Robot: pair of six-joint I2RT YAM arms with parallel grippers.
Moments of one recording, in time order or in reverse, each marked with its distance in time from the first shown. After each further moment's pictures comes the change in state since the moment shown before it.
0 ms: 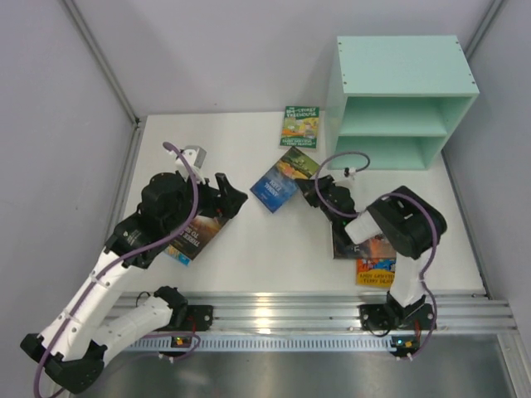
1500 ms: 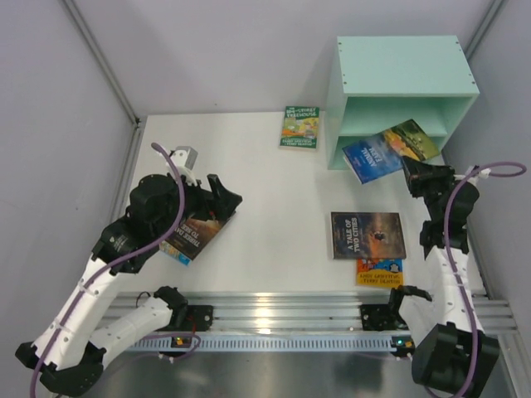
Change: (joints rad) left arm 0.000 -0.034 0.079 -0.116 -0.005 -0.018; right arm -0.839 -1.107 -0.093 -0.947 -0.463 0.056
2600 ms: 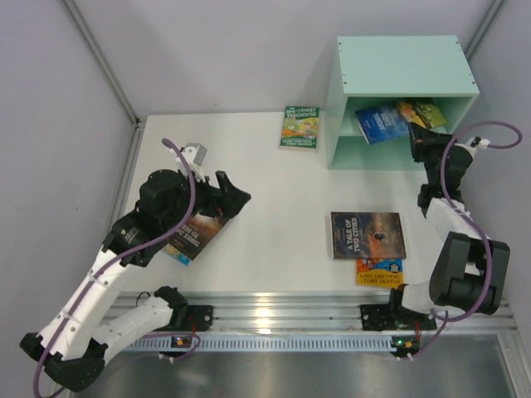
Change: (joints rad) left arm 0.000 0.041 -0.032 0.086 0.064 -0.024; right arm 0.017 0.519 0.219 0.401 0.098 0.080
